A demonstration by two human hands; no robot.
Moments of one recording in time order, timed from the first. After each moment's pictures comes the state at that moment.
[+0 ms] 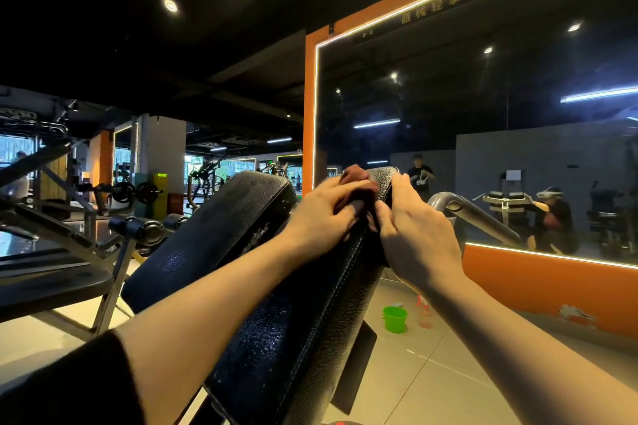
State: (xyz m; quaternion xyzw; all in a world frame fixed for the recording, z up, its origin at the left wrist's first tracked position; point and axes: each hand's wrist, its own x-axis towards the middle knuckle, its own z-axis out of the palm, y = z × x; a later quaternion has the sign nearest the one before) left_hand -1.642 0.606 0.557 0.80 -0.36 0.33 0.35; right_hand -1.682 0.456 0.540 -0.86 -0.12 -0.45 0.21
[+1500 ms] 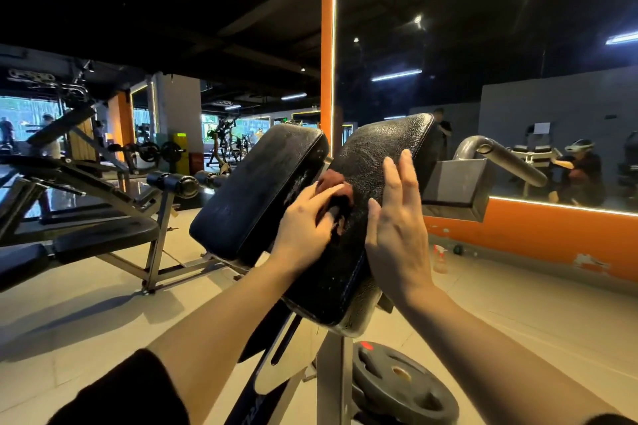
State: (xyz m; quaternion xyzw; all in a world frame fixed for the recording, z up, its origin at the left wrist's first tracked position) left_hand -1.697 0.672 0.469 0.81 -0.23 0.35 0.40; right_hand -1.713 0.535 0.459 -0.75 -0.19 -0.54 0.33
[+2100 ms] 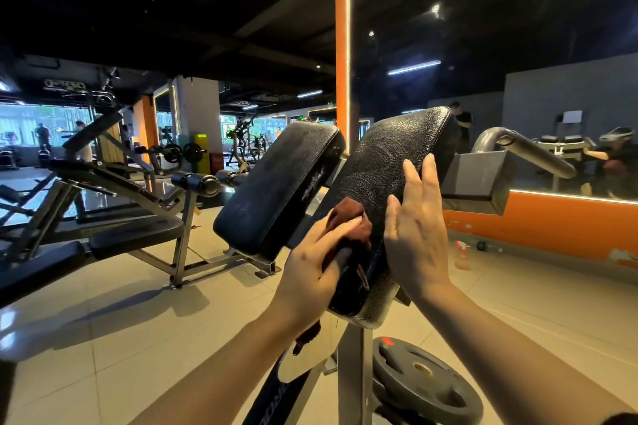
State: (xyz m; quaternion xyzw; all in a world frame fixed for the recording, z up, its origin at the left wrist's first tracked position) left_hand -1.742 0.689 0.414 0.79 -0.29 0.32 0.42; right_hand -1.717 0.538 0.456 -0.76 -0.16 -0.52 0.37
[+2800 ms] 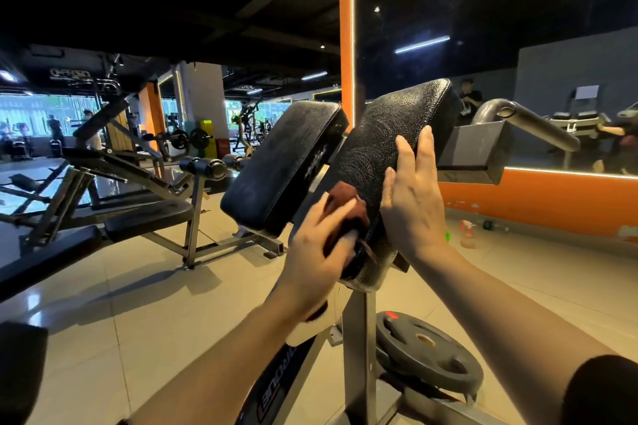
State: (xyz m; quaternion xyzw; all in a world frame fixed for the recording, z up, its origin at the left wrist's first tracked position) left_hand -1.760 0.679 0.403 0.80 -0.24 0.30 0.46; right_hand -1.722 0.534 0.460 -0.79 -0.15 -0.49 0.33
